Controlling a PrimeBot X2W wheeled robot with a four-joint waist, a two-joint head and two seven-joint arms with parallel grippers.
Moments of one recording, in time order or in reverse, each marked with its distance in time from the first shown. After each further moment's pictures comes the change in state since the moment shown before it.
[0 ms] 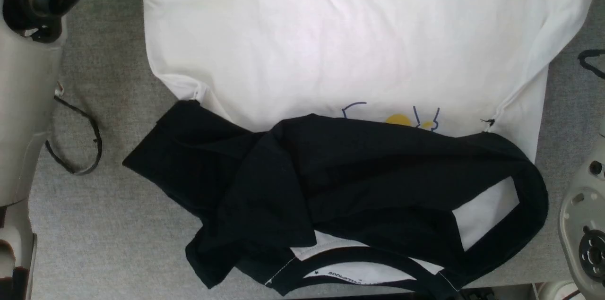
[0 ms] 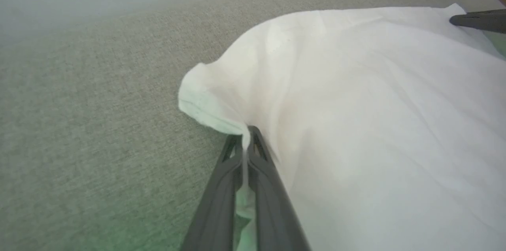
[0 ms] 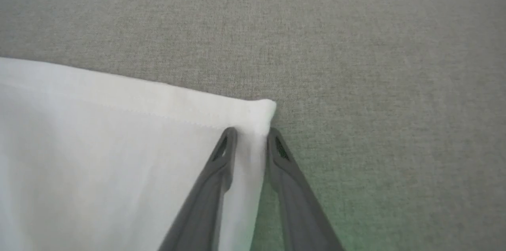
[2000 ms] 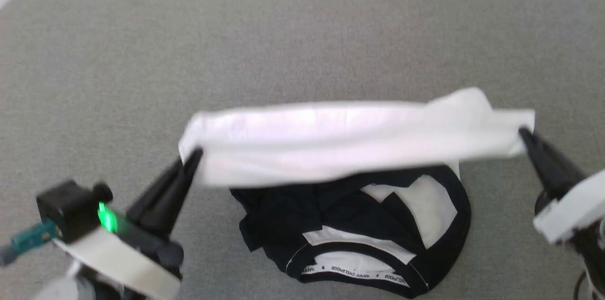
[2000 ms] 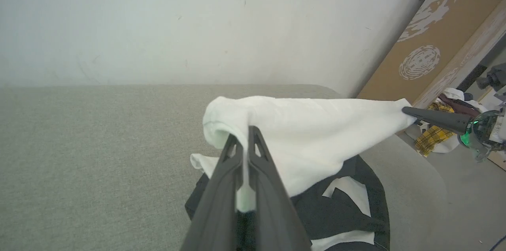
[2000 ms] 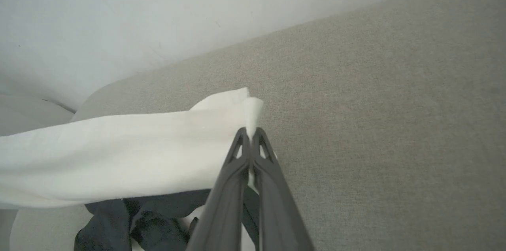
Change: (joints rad) left arm 1.093 0.252 -0.010 -0.580 -0.128 0.185 -0.709; right arm 1.123 -0.020 0.025 -0.660 0.563 0.000 -0.210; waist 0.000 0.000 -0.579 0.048
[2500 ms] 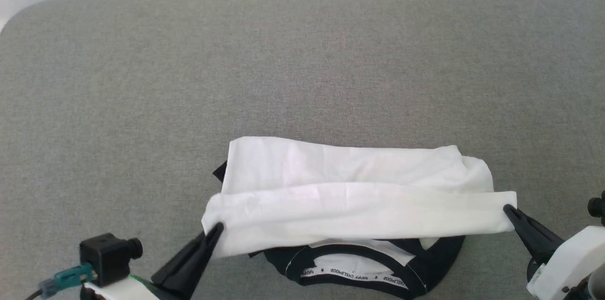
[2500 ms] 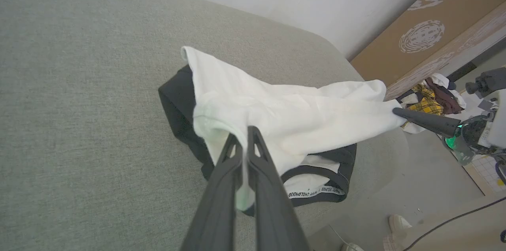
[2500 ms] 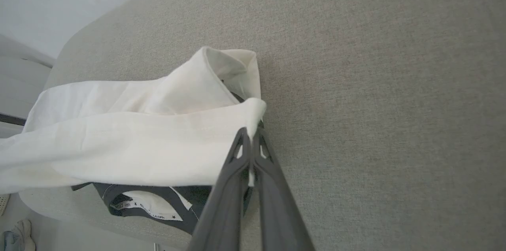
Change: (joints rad) left arm 0.179 -0.002 -0.073 0.013 -0.101 0.009 0.042; right arm 0.223 -0.015 0.010 -0.007 0.040 0.000 0.075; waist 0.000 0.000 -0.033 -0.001
